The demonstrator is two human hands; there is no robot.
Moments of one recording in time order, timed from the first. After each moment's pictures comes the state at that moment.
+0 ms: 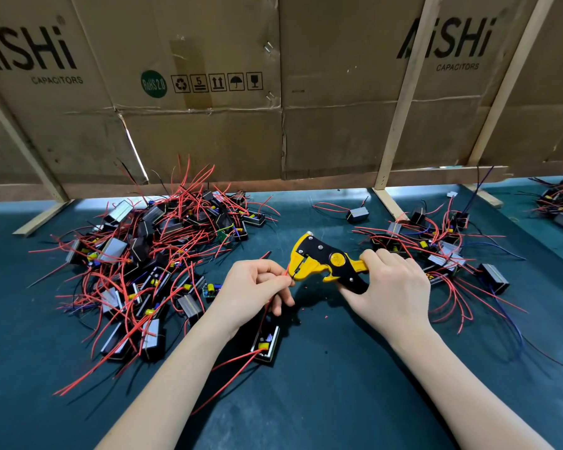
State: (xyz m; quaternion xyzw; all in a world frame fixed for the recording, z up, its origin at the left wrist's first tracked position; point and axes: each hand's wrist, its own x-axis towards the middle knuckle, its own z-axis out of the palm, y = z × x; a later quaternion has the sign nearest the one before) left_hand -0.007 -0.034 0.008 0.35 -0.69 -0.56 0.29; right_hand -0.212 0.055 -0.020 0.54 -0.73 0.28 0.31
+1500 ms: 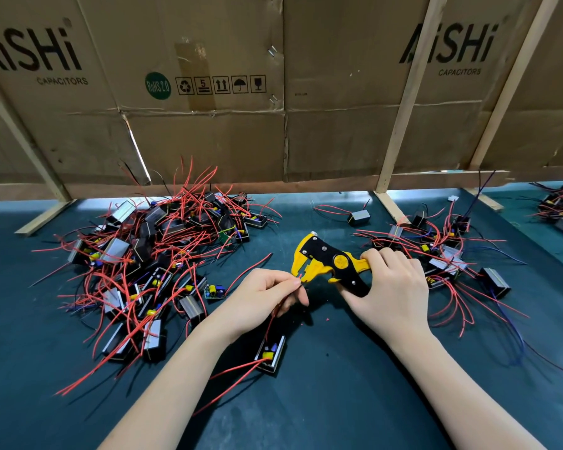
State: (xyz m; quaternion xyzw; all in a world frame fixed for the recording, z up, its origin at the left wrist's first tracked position) left_hand -0.007 -0.032 0.007 0.27 -0.76 -0.56 0.20; right_hand -0.211 0.055 -0.021 0.53 -0.74 0.30 0.29
